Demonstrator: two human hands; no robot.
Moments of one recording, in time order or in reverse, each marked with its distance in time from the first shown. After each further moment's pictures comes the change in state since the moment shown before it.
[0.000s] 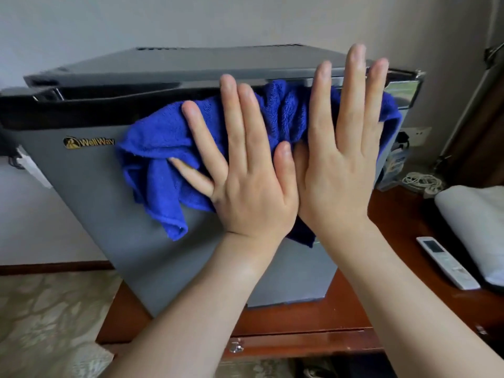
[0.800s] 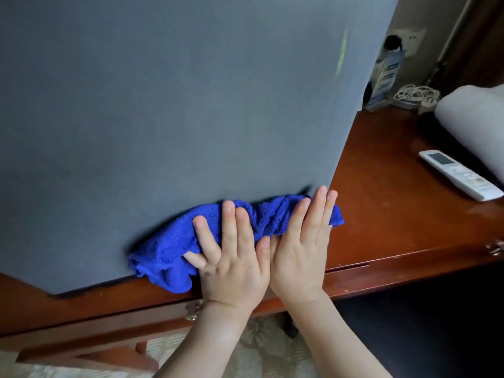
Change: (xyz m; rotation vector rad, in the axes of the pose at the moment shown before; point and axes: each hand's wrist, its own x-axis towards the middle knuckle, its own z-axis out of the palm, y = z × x) left_hand -0.317 -0.107 0.100 0.181 -0.167 0.264; right_hand -0.364 0.052 0.028 -0.068 -0.321 0.312
